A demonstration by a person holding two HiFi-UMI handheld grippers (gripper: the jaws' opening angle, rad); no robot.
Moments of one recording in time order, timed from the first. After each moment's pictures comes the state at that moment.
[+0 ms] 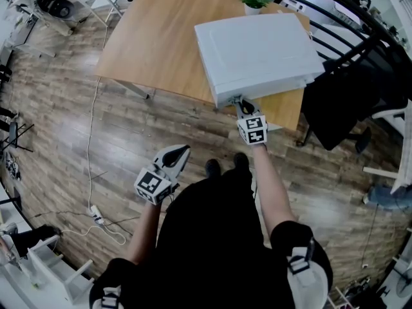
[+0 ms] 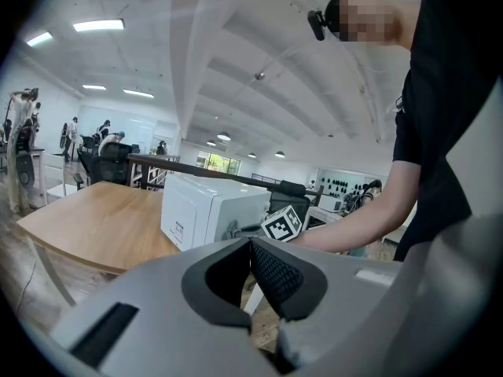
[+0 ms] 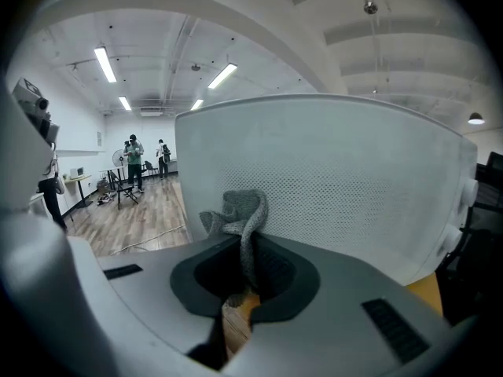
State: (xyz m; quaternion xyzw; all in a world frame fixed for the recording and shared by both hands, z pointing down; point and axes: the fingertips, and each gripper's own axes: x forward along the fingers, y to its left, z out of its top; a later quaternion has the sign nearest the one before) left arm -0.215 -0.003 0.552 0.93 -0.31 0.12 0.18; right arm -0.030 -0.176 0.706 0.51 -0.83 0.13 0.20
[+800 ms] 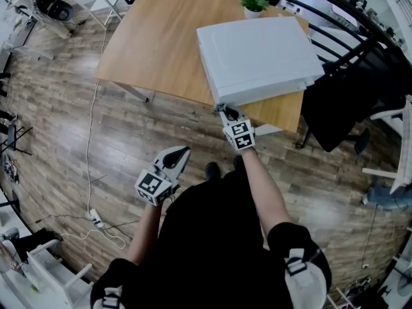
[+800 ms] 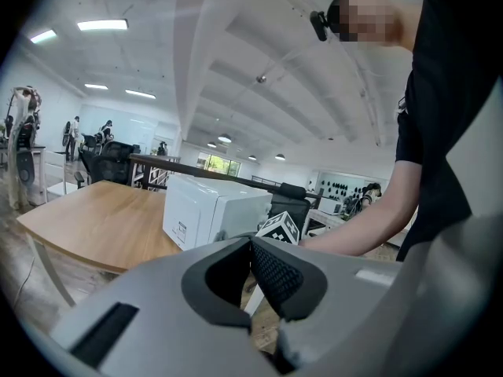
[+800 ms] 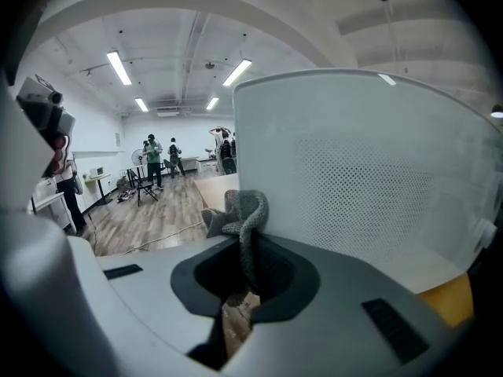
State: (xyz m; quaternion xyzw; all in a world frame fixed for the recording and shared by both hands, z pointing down) left arm -0.228 -0.006 0.555 0.93 -0.31 0.11 0.18; right arm -0.107 -0.159 0.718 0.44 -0.86 0.14 0.21
